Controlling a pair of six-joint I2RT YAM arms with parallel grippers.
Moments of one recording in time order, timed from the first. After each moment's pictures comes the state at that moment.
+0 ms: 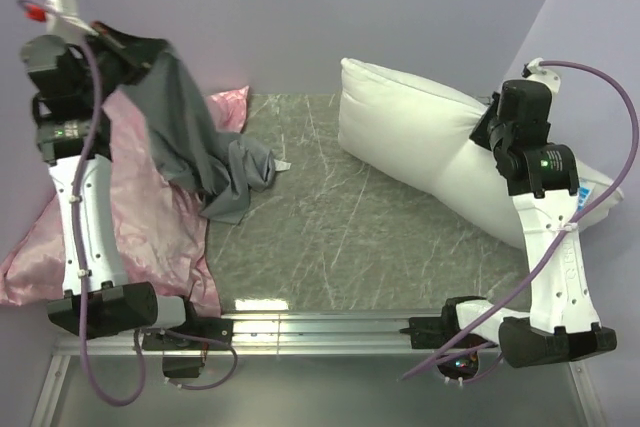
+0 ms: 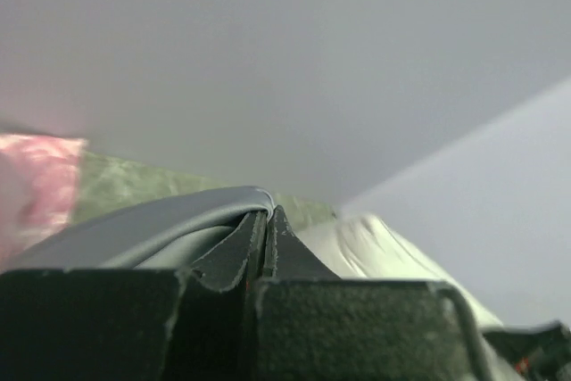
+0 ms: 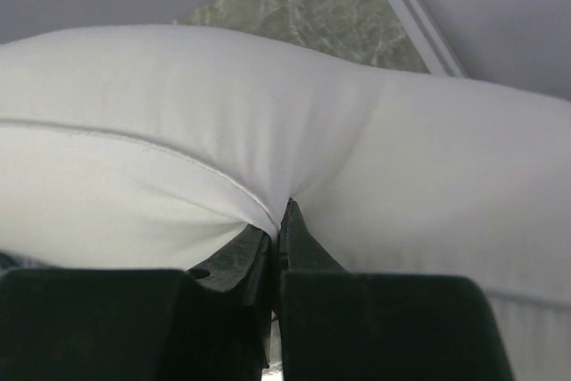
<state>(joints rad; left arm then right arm) 0.32 1.34 1.75 -0.34 0.56 -0.79 0.06 1.17 1.60 -0.93 0.34 0.40</state>
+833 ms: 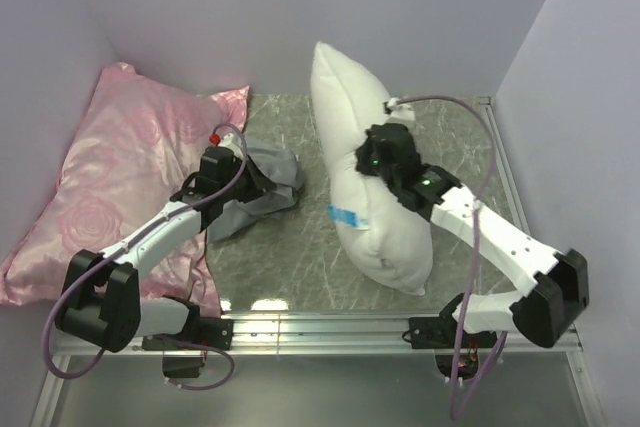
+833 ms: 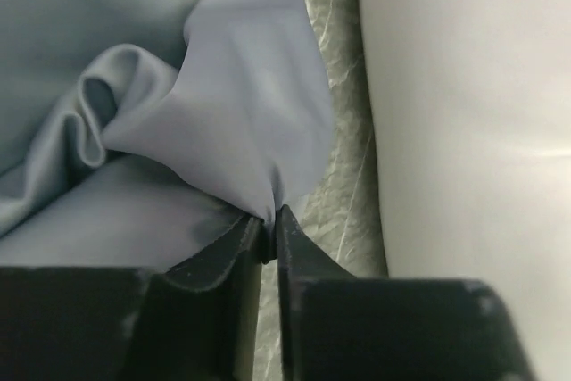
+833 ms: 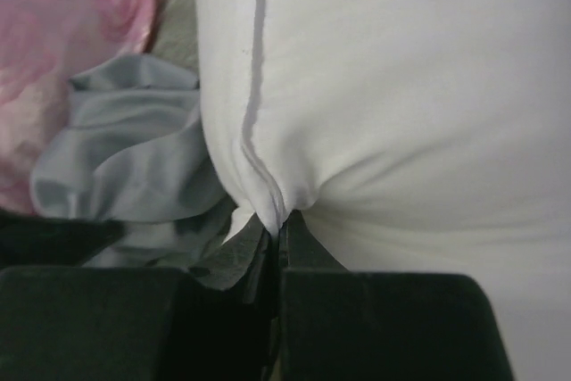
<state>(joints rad) -0.34 1.28 0.77 -0.06 0.21 -0.71 0.63 1.26 1.14 -0.35 0.38 0.57</state>
